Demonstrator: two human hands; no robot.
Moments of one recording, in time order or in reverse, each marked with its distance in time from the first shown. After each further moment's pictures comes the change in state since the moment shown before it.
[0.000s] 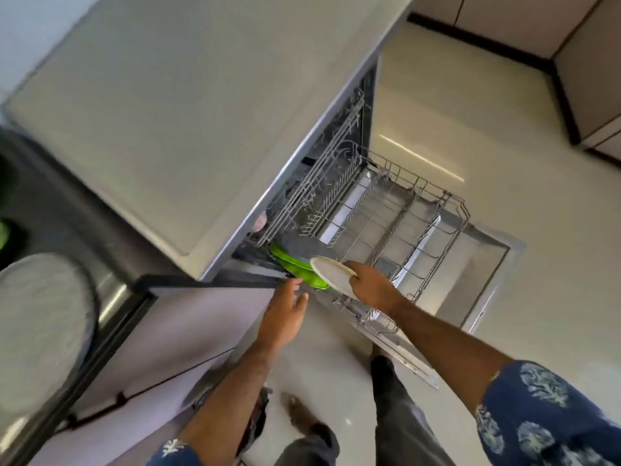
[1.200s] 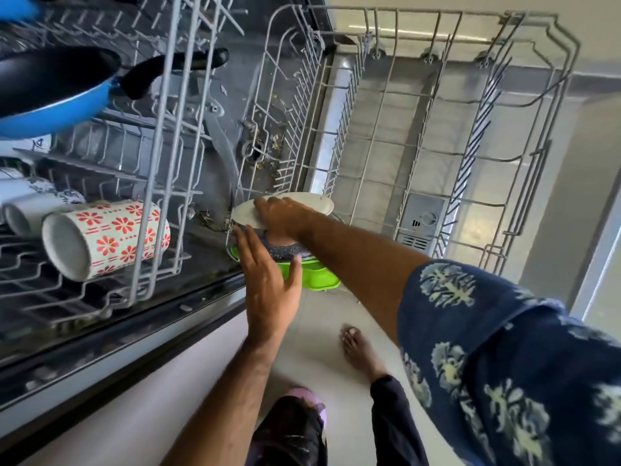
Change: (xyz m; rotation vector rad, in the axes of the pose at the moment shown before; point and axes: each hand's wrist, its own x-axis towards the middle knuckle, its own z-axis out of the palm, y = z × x) left_hand 0.215 -0.122 0.106 0.323 0.228 0.232; right_hand 0.300 0.036 0.110 -0.271 -0.050 -0.276
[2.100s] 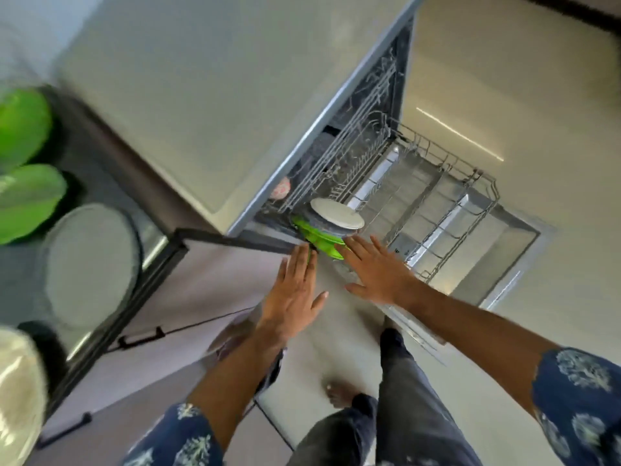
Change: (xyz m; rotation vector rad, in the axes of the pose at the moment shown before) left_hand -0.209 0.115 -0.203 0.593 -0.220 0.155; right_hand -0.321 -0.095 -0.099 -0.537 -0.055 -0.276
